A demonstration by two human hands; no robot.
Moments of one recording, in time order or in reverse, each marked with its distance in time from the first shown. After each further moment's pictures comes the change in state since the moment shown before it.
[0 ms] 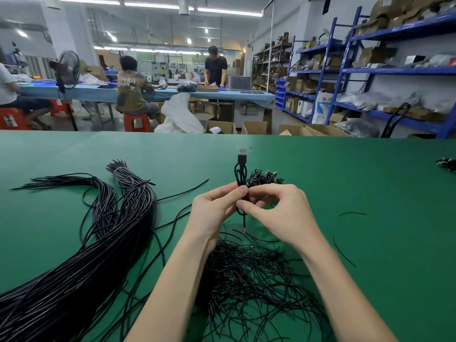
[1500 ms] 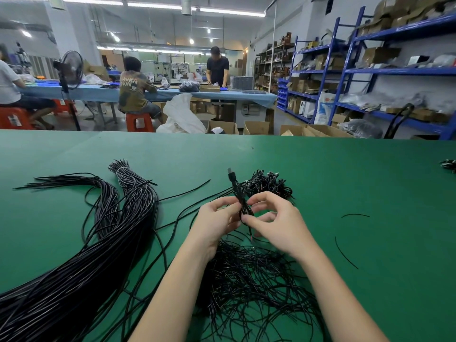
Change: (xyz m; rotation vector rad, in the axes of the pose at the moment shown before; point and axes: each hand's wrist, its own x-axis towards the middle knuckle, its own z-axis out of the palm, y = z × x) left_hand 0.008 -0.020 -0.011 0.253 0.085 -0.098; right_hand -0.005 0.023 0.015 0.090 -0.136 0.177
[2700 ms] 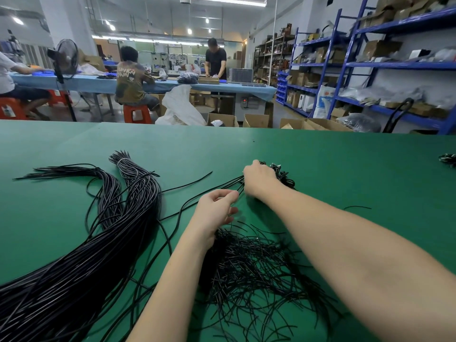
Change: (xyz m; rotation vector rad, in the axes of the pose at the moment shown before) left_hand -0.002 0.006 -0.010 0.123 0.042 0.023; right_hand 0.130 -0.005 0.043 -1.142 -0.190 0.024
